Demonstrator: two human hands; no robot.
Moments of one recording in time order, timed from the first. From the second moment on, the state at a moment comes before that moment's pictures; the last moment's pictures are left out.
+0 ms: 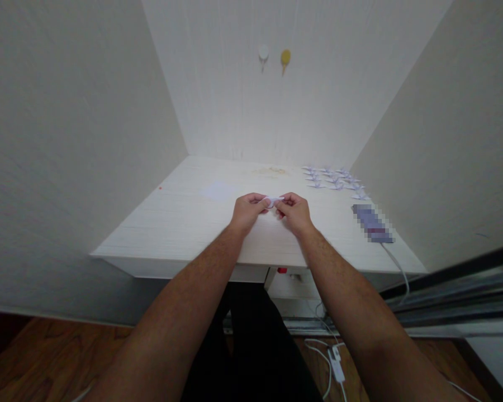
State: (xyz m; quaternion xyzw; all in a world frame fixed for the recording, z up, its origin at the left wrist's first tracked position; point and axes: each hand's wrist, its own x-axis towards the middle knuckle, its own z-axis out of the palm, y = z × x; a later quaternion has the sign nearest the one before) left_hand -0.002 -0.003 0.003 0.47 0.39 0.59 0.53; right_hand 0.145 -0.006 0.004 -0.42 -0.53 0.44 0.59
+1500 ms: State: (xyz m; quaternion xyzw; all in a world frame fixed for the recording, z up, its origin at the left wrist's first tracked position) left_hand -0.003 0.000 -0.002 0.55 0.40 0.55 0.49; right_hand 0.144 -0.004 0.000 -0.43 -0.54 0.45 0.57
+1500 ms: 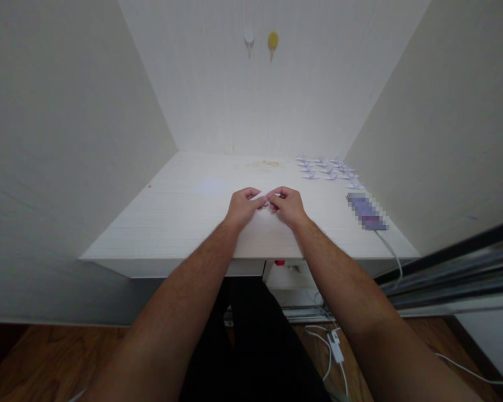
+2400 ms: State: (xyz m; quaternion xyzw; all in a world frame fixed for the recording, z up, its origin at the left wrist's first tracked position) left_hand -0.003 -0.001 0.002 0.50 0.42 0.56 0.51; right_hand 0.155 -0.005 0.004 -0.40 -0.52 0.49 0.57
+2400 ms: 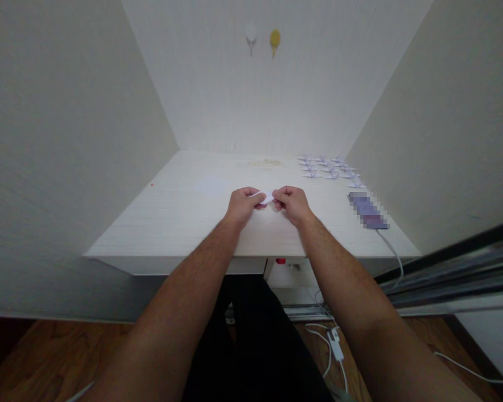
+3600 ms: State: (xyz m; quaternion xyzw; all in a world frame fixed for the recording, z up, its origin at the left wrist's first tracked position) left_hand 0.003 -0.009 0.007 0.55 0.42 0.53 0.49; right_hand 0.153 -0.003 -0.001 -0.40 -0.53 0.49 0.56
